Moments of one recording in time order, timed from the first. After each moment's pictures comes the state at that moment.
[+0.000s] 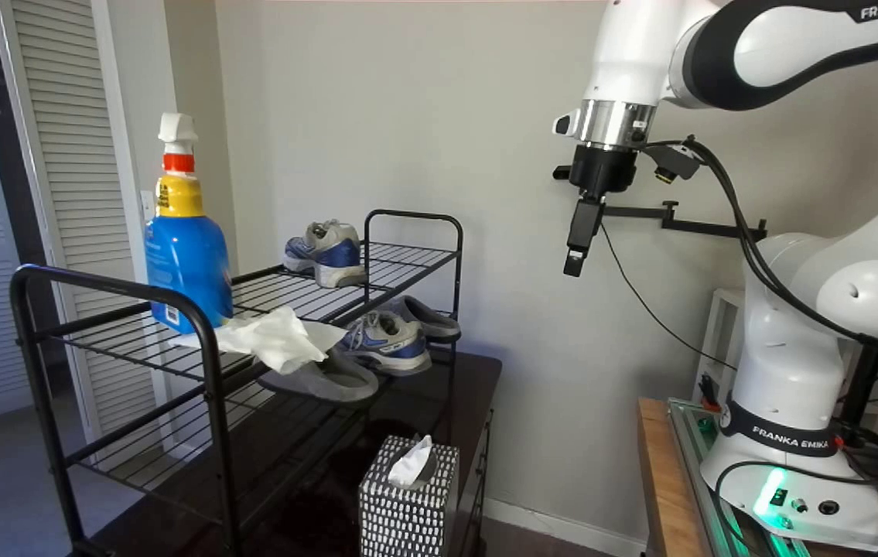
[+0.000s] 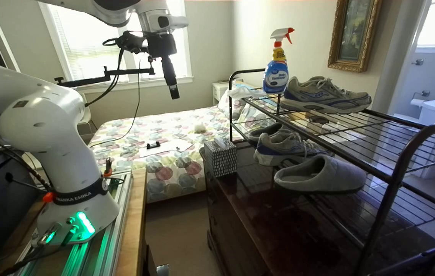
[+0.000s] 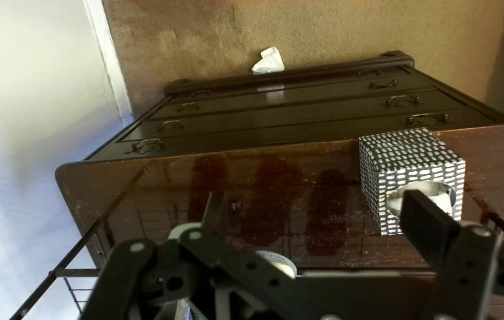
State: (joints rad) arm 0.06 -0.92 0.20 -2.69 0.01 1.89 0.26
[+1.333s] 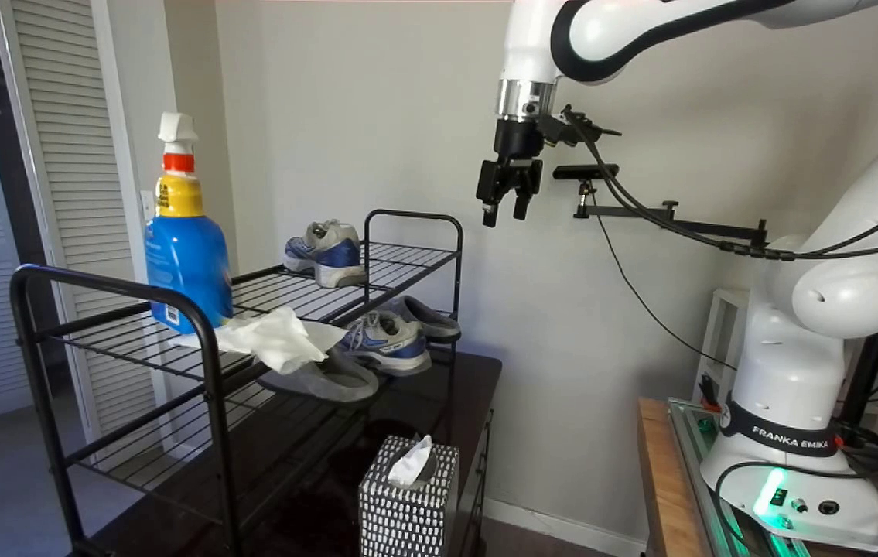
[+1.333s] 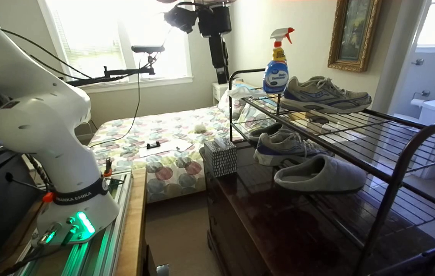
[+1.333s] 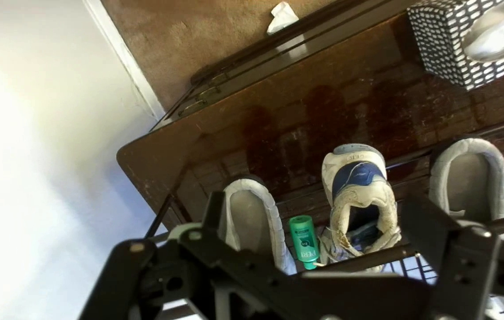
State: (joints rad) arm -0.12 -0.50 0.11 -2.33 -0.09 1.94 0.41
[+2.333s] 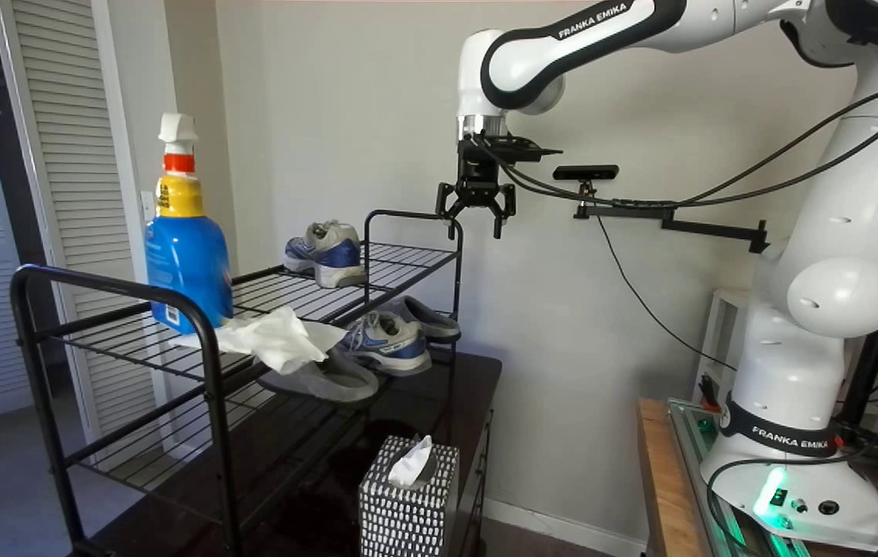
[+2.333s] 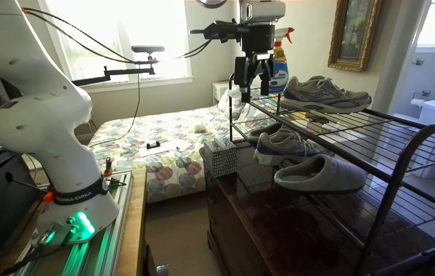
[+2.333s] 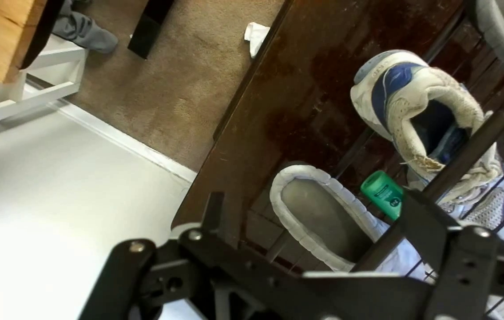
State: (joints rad) arm -0.15 -0.19 0.01 -2.11 -0.05 1.94 0.87
